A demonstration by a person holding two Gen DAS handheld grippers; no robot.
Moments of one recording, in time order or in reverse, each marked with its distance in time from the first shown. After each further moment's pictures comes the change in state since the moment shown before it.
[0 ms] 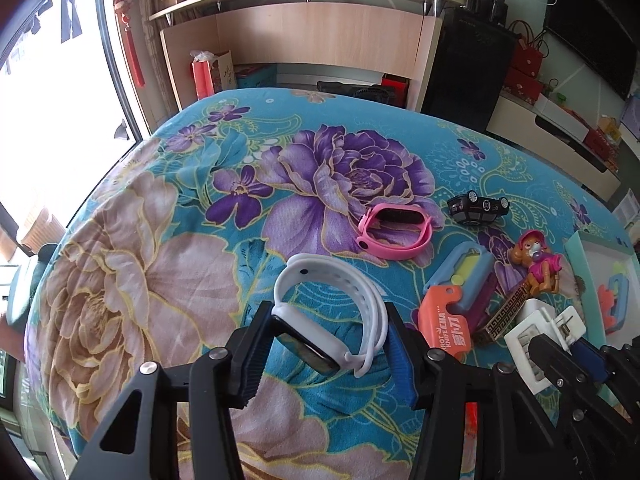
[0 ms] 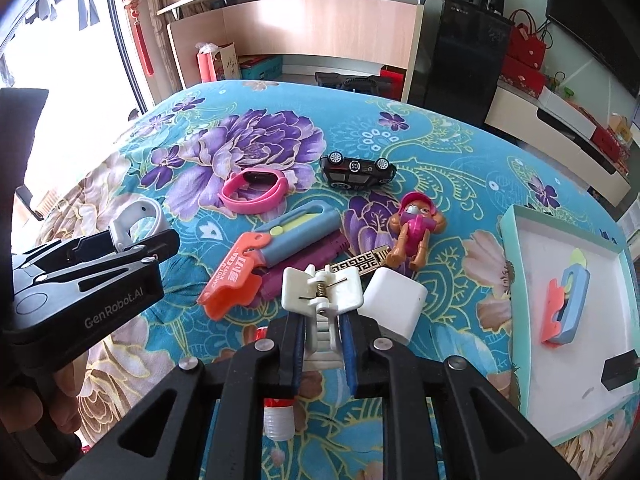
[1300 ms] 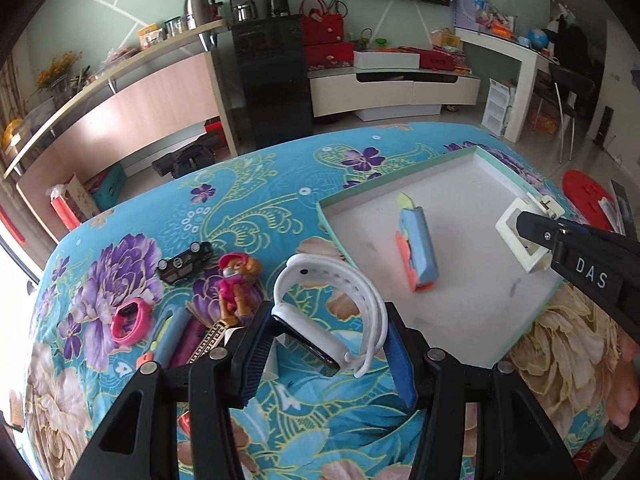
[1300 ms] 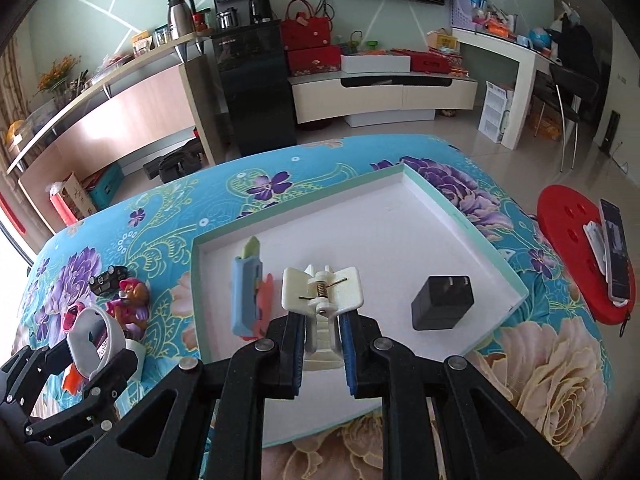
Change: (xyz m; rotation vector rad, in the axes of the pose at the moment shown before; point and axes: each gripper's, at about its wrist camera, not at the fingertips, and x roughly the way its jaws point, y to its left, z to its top) left arm -0.060 -0.237 -0.032 0.549 -0.078 -0.284; right arm -0.092 -0.229 -0.063 0.561 -0.133 -0.328
